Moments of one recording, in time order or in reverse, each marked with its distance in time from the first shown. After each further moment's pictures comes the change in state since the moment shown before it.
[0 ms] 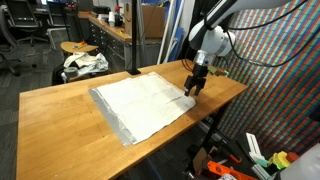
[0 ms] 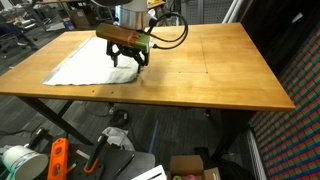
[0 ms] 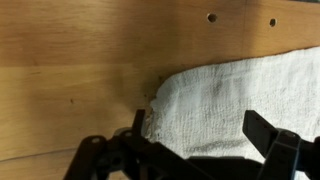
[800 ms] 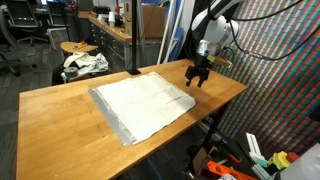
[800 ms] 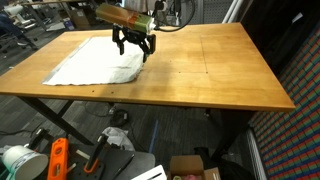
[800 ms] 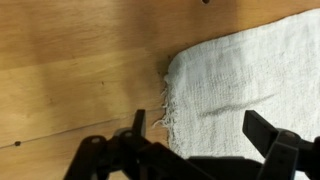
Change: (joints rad) arm 0.026 -0.024 -0.058 0.079 -0.043 -0.060 0.175
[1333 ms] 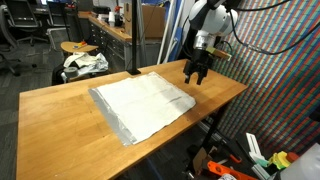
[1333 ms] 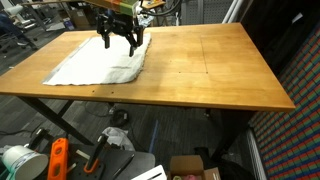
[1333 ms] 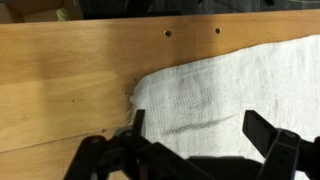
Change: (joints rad) arm 0.060 -0.050 -0.013 0.039 -0.039 -0.194 0.053
